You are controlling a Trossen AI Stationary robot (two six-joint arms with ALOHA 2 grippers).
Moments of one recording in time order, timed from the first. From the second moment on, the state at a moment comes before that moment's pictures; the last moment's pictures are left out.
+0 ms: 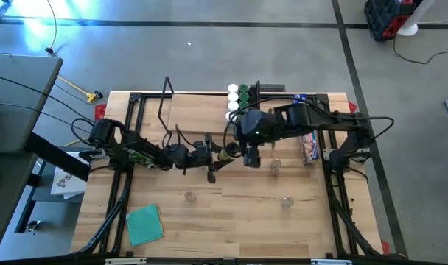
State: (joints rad) left arm -0.11 1.77 0.62 1.32 -0.21 0.06; right arm 0.09 1.74 2.01 -1.17 0.16 0.01
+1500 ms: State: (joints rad) left arm -0.11 1.73 0.62 1.08 -0.40 0.15; right arm -0.02 1.82 2.06 -1.44 0.09 0.14
